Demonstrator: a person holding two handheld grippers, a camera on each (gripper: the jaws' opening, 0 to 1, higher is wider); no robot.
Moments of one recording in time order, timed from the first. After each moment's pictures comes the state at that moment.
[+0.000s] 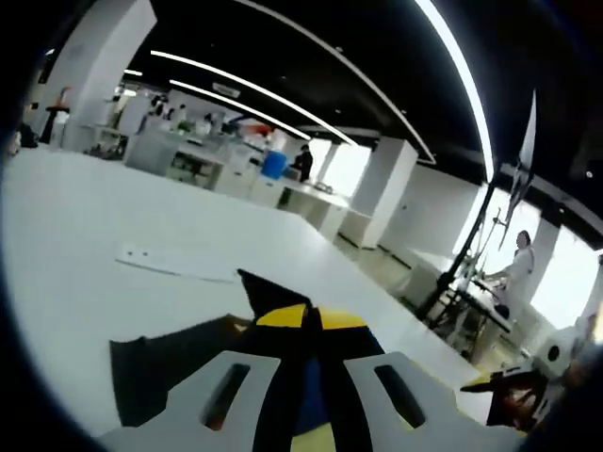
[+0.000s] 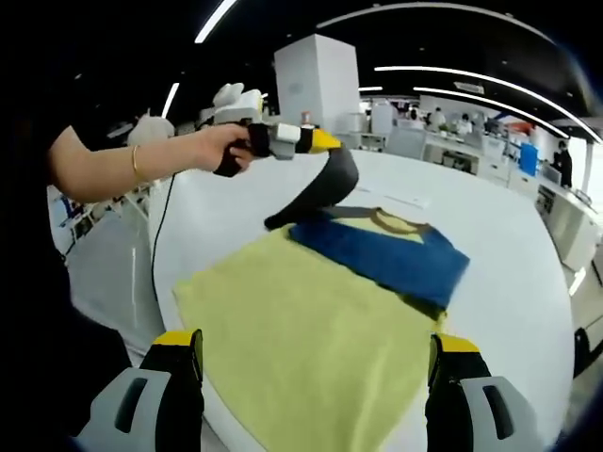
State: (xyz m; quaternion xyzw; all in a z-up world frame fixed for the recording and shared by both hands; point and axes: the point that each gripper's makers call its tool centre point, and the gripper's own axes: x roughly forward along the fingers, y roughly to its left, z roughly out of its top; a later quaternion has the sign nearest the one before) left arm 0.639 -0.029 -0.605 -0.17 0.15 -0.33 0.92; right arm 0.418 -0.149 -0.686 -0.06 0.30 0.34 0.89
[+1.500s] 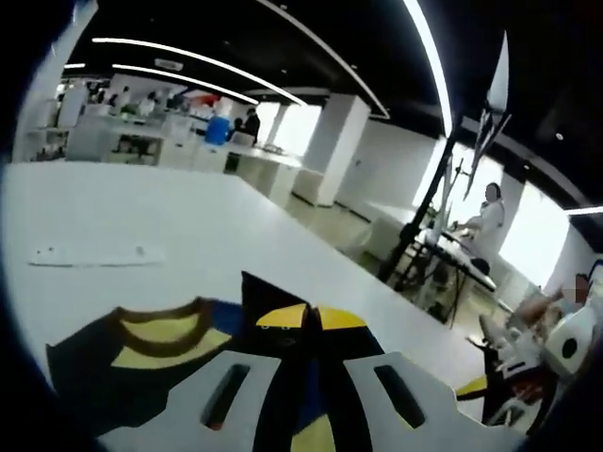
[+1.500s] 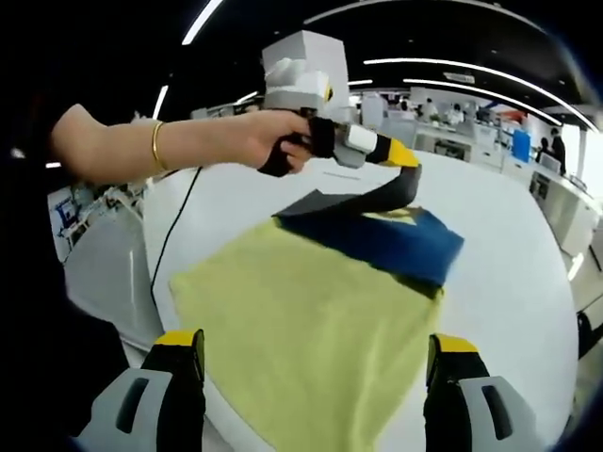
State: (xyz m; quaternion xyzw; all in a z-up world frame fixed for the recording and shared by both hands) left arm 0.628 -0.166 -0.640 -0.10 0.21 -0.44 0.87; right arm 0.410 -0.160 -0.702 -0.05 0.32 0.32 0.89
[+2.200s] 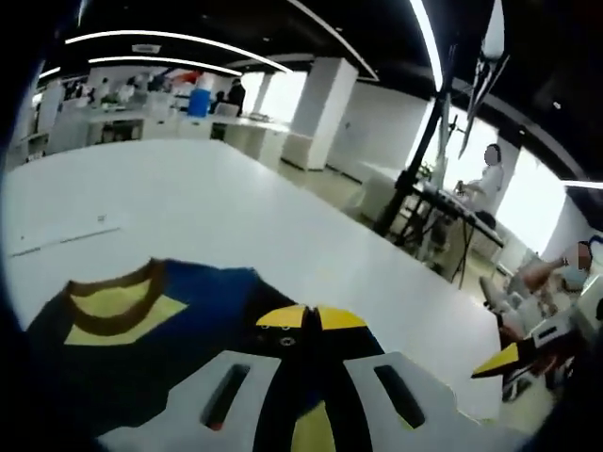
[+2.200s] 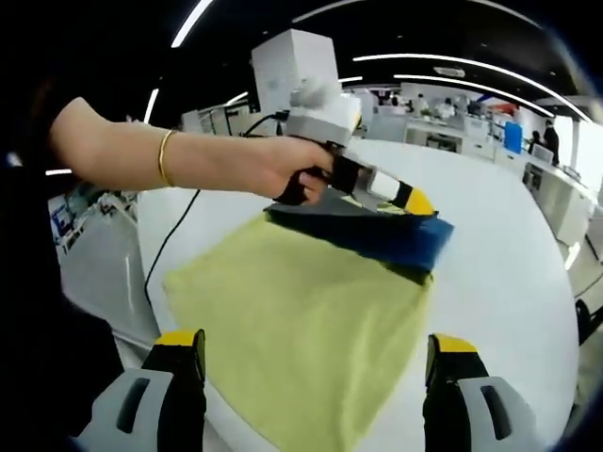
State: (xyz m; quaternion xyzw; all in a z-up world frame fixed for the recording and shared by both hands) left arm 0.606 -0.219 -0.709 -0.03 0.27 -0.47 0.84; right arm 0.409 -0.175 -0.711 -0.04 0.33 0.31 0.89
